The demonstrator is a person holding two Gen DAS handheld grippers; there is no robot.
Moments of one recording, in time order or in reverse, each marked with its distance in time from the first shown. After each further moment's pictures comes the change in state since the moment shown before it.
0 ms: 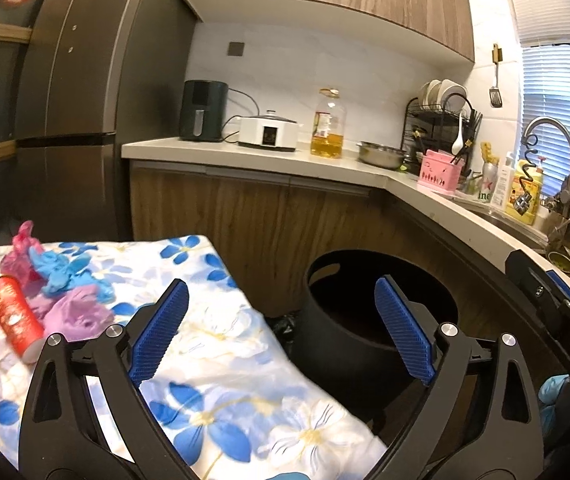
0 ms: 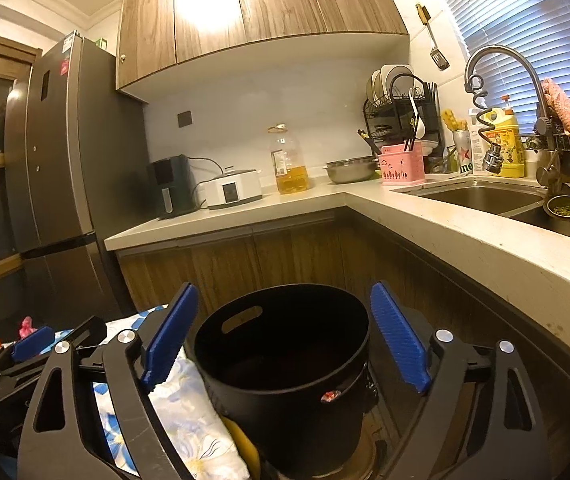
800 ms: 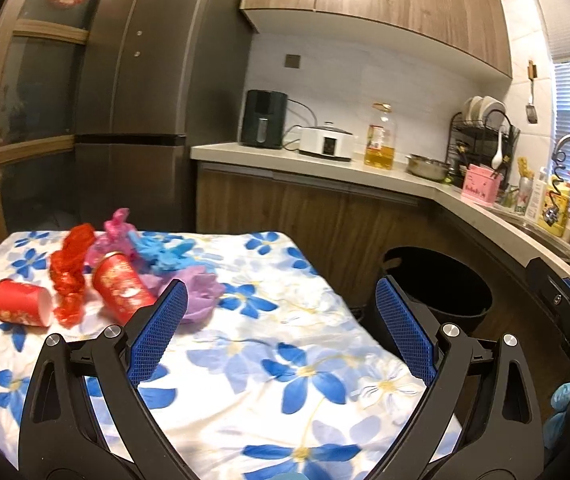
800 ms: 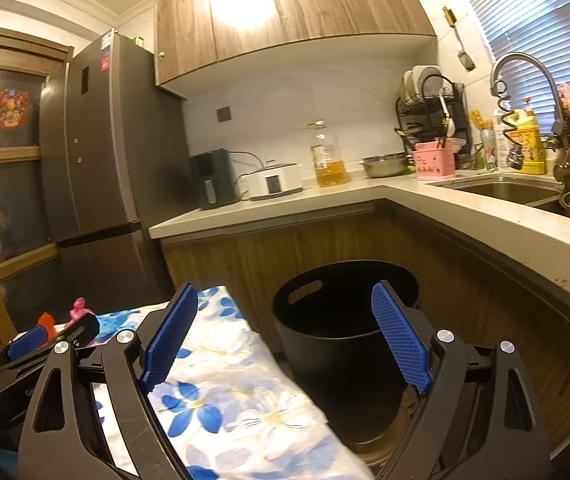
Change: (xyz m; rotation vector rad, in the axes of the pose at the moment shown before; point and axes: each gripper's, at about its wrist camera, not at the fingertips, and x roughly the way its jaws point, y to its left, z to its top) left arm -0.087 0.075 -0.015 -0.052 -0.030 0.173; right arm -0.054 0.064 -0.018 -0.018 0.018 0.127
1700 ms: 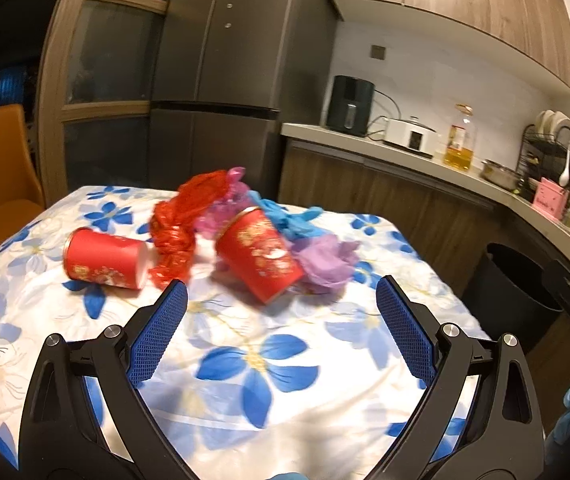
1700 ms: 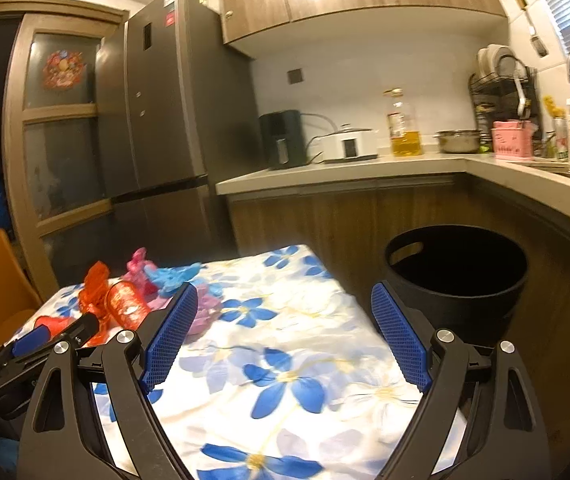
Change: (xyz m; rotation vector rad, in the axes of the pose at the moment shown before) left arm -0.003 0.113 -0.032 -0.117 0.046 0.228; right arm 0.042 0.088 -0.043 -0.086 0.127 0.225
